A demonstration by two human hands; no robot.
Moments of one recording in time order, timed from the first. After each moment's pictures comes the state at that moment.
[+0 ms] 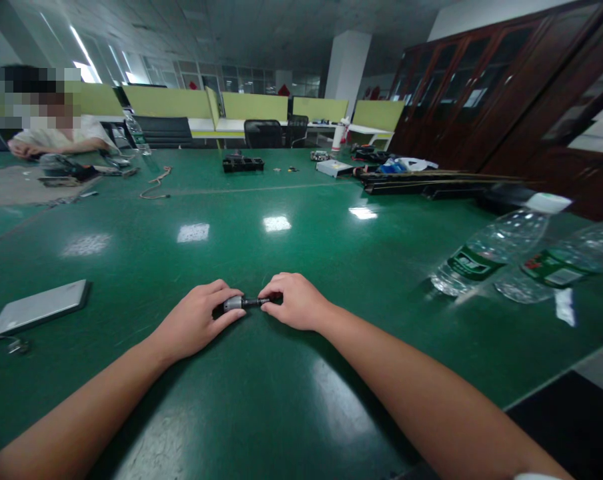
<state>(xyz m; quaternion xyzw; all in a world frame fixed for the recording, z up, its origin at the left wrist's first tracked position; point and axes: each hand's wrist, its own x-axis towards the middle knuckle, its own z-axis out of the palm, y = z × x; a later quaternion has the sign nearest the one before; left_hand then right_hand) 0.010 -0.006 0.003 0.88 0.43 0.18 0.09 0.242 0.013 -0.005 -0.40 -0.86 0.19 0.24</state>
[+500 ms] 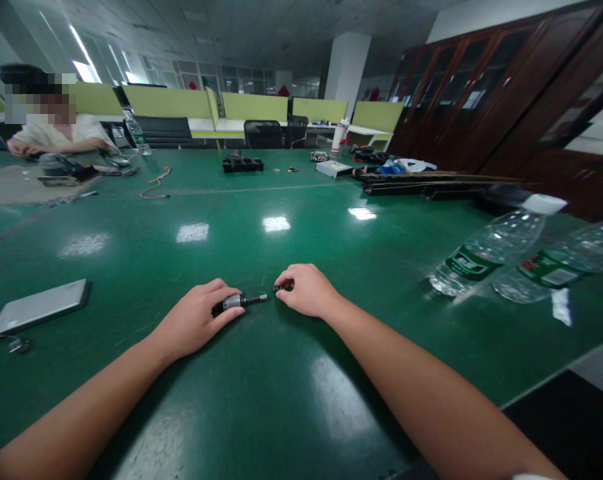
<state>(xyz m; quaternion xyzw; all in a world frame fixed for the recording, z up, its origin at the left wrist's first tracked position) 0.007 -0.006 0.001 0.88 0.44 0.18 0.10 0.256 0.024 -0.003 -0.50 -0.82 0.18 0.23</state>
